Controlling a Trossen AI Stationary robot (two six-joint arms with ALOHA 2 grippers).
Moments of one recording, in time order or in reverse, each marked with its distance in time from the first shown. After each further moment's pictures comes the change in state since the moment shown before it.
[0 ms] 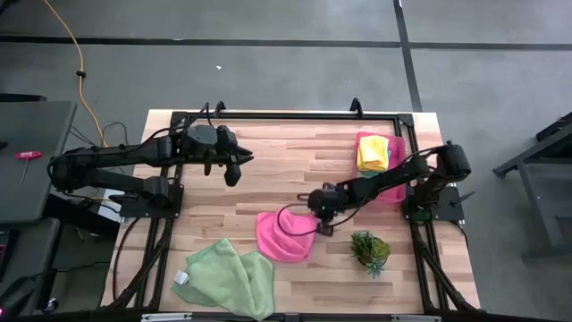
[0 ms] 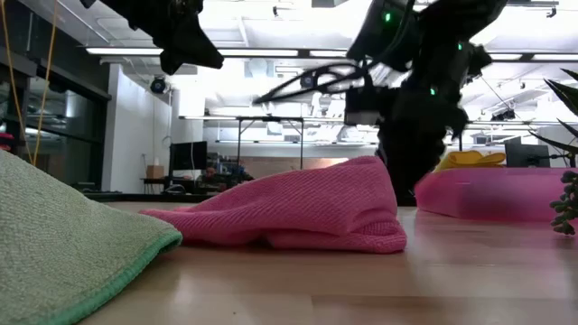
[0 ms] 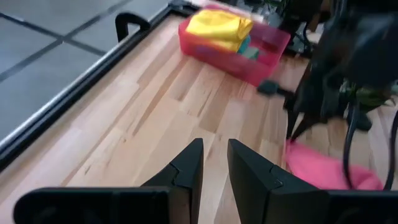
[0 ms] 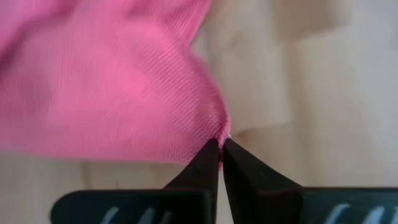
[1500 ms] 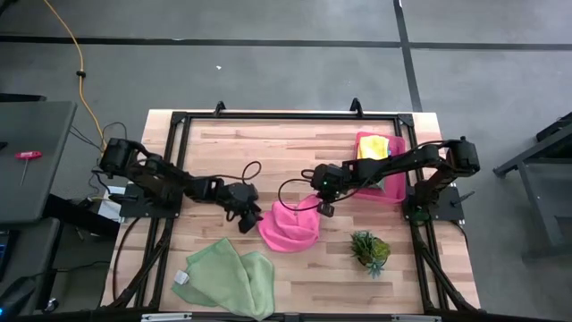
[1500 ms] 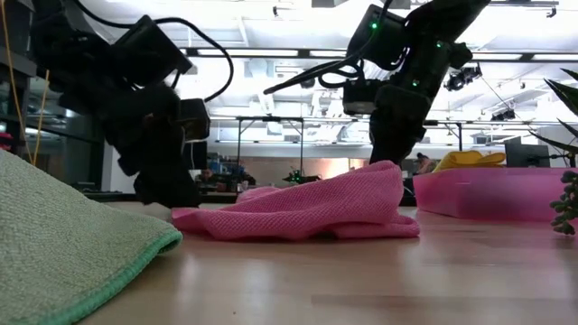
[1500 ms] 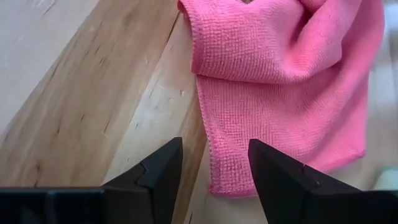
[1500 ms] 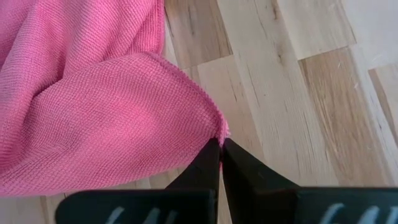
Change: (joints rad) left arm -0.318 0.598 -0.367 0.669 0.124 -0.384; right arm -0.171 -0.108 0.002 -0.087 -0.032 -0.084
